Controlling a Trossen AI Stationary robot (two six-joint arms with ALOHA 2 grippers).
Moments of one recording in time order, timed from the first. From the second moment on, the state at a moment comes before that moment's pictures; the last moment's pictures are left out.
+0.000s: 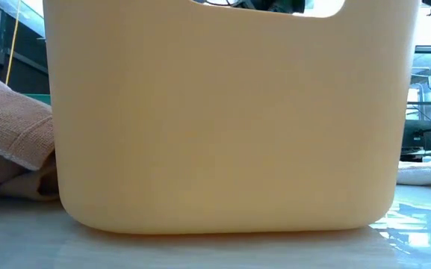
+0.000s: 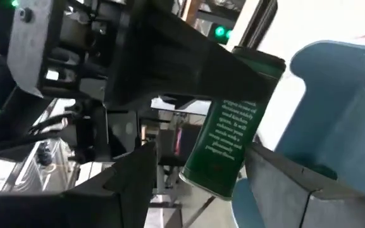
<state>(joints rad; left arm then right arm) 0.21 1.48 0.97 0.36 -0.19 1.35 -0.45 1.83 1.86 -1.16 -0.45 0.57</state>
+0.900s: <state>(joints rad) 0.21 1.51 0.97 0.31 -0.17 1.36 -0.44 1.86 1.86 -1.11 -0.59 0.50</state>
